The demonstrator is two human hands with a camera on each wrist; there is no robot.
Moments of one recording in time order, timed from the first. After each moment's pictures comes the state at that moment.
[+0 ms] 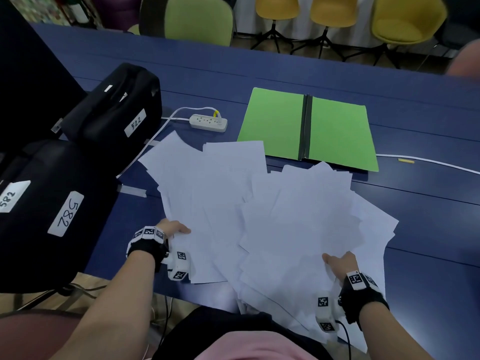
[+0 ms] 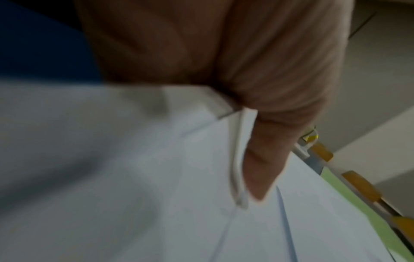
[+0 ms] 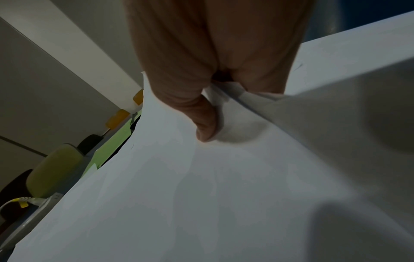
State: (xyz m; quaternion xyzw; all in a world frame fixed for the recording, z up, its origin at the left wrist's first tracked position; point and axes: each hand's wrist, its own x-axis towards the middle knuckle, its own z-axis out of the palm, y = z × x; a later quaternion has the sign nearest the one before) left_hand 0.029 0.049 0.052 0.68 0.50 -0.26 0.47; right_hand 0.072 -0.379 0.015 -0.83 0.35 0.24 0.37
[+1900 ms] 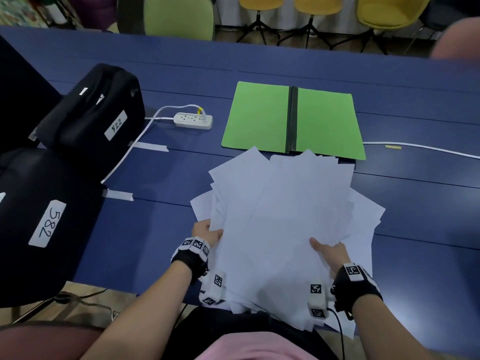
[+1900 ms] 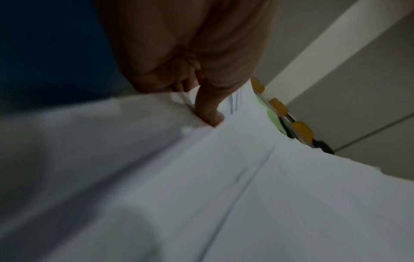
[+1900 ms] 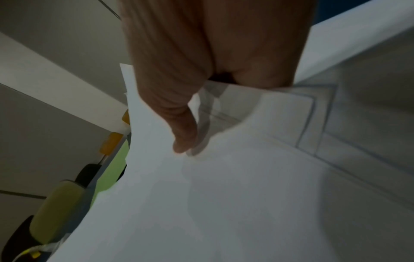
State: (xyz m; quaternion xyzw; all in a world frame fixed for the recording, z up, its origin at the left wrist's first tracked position) left_hand 0.042 -0.067 0.010 0.79 0.34 -0.14 0.49; right_hand 0.068 -0.383 0.020 -0.71 0.38 0.22 0.55
